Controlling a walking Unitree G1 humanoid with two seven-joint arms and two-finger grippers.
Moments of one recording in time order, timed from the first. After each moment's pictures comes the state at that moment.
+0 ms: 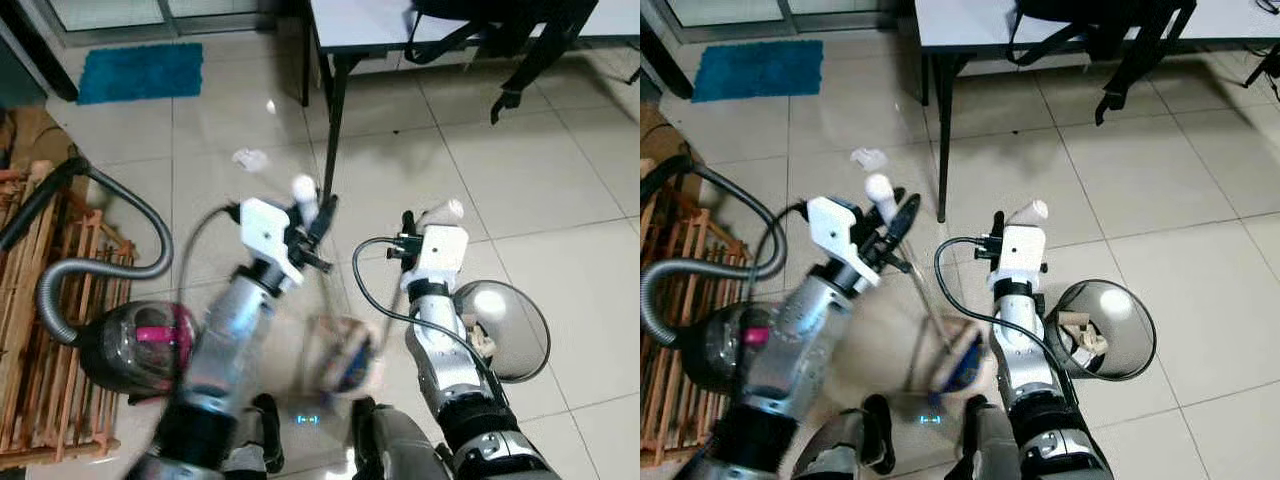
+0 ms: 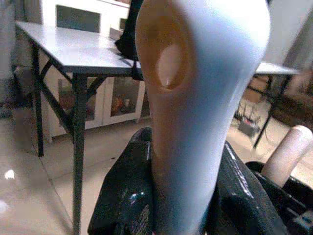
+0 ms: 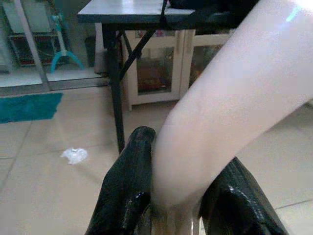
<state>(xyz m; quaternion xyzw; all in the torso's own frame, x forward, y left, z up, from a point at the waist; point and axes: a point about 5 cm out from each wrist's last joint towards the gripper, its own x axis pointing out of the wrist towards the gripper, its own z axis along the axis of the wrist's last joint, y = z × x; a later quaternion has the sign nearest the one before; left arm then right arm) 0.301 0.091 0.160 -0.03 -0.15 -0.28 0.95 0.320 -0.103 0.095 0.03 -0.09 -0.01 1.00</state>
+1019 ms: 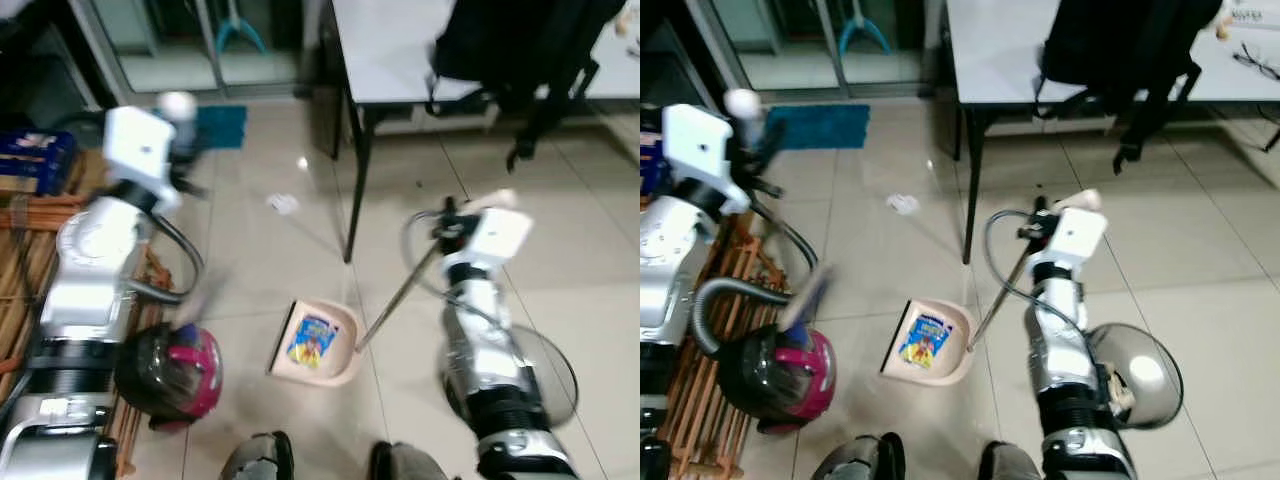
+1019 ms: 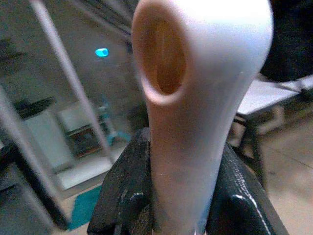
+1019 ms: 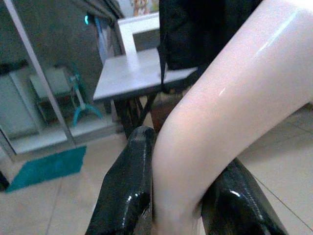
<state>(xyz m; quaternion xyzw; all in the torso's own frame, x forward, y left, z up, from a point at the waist) 0.336 0.223 0.230 0.17 -0.16 -0.10 0.97 0.329 -0.157 0.125 0.11 -0.11 -0.06 0.99</state>
